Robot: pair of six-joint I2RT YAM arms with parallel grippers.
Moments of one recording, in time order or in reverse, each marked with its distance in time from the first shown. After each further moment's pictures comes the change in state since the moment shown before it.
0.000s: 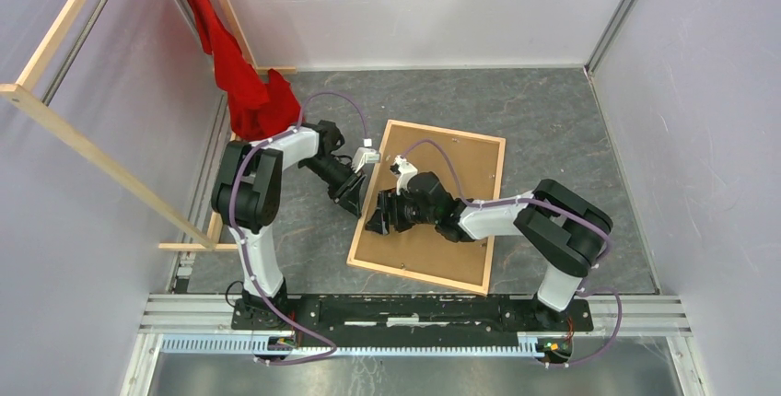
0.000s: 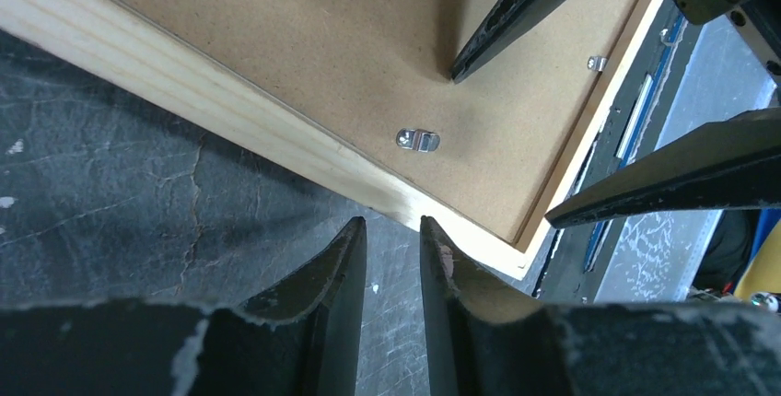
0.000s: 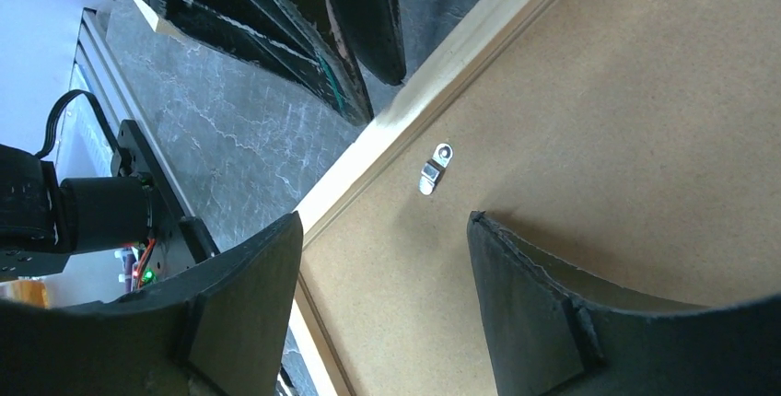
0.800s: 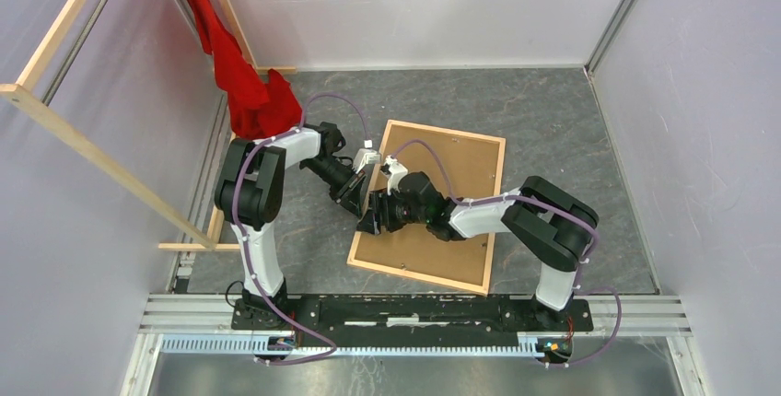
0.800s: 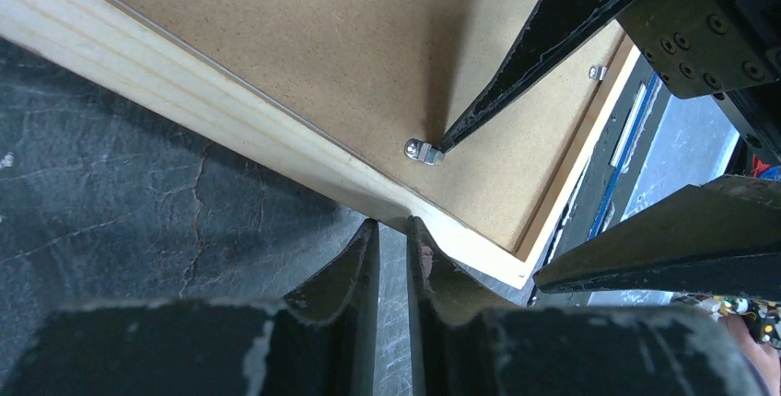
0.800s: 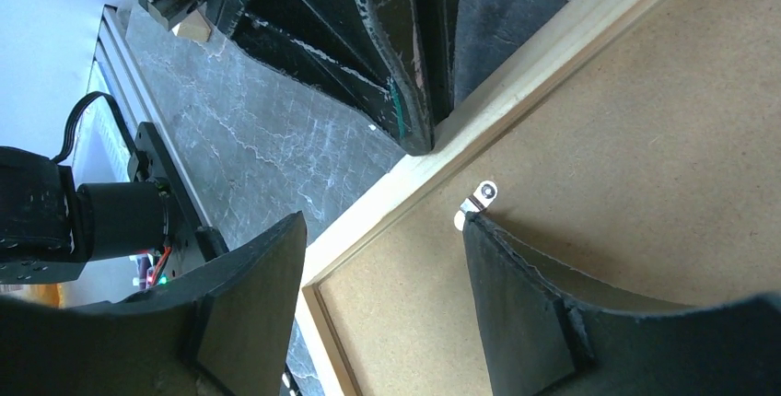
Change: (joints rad) left arm -0.003 0.037 0.001 0.018 0.018 -0.026; right arm 0.026 0.075 0.063 0.035 -0.018 0.016
